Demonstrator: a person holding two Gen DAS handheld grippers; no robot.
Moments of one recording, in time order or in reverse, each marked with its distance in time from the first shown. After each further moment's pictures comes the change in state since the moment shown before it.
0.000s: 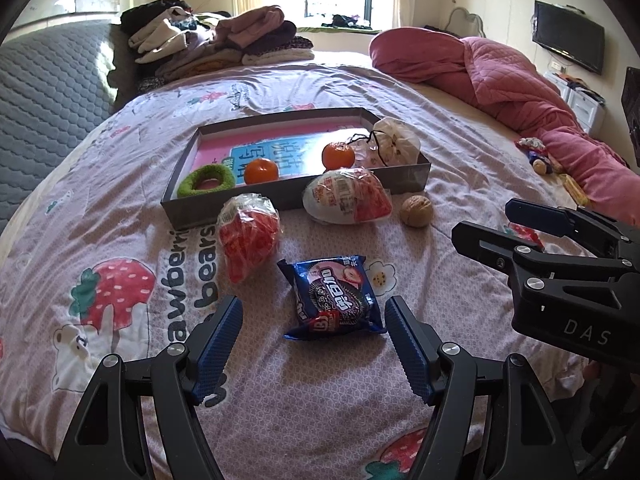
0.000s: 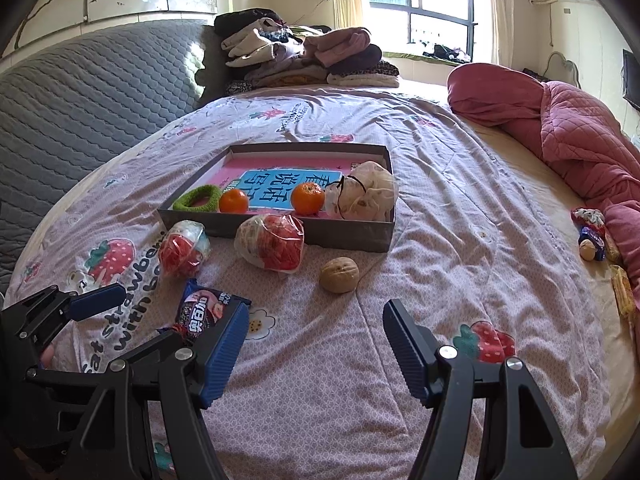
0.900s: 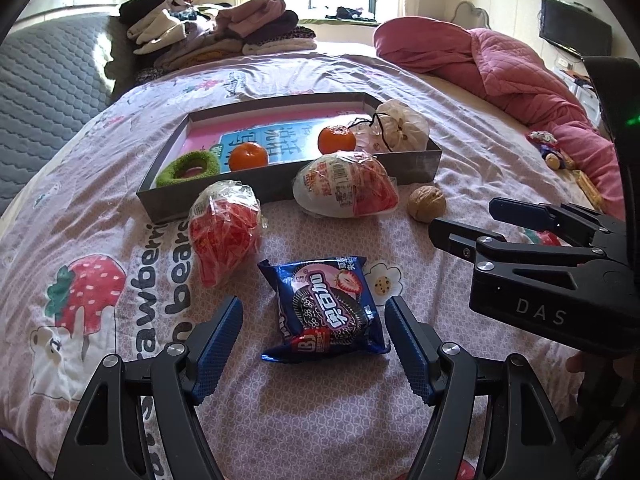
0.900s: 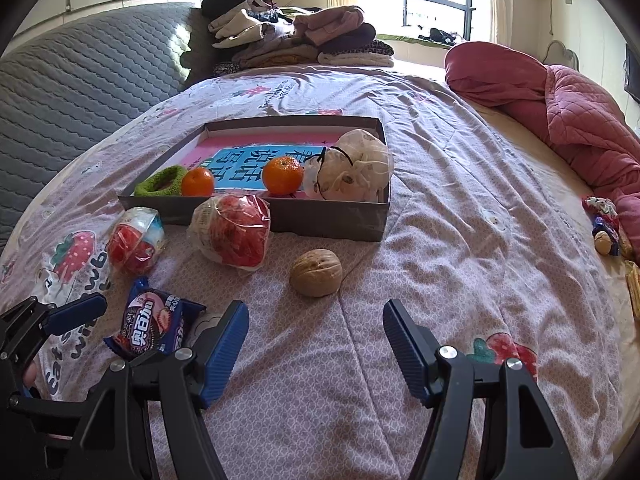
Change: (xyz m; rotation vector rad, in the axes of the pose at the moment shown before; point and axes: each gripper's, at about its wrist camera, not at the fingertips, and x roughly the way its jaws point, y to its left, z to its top) left arm 0.036 -0.008 0.003 -0.014 0.025 0.015; right arm 0.054 -0.016 0.004 -0.001 0.063 -0.022
